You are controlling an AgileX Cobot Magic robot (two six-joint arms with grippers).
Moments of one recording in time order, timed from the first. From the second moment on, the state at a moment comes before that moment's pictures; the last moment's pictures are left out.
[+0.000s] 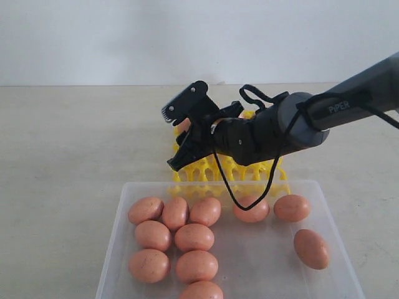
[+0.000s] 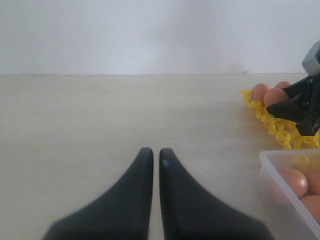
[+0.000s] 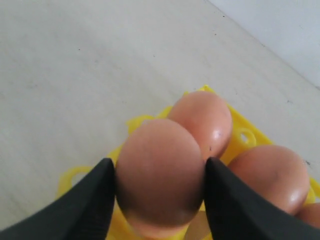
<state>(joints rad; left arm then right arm) -0.07 0.00 0.00 -0.24 0.28 0.20 0.49 2.14 -1.21 0.25 -0.29 -0.56</state>
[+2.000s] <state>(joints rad) -0.07 0.00 0.00 -0.24 0.28 0.20 0.49 1.92 -1.21 0.06 0.90 -0.82</state>
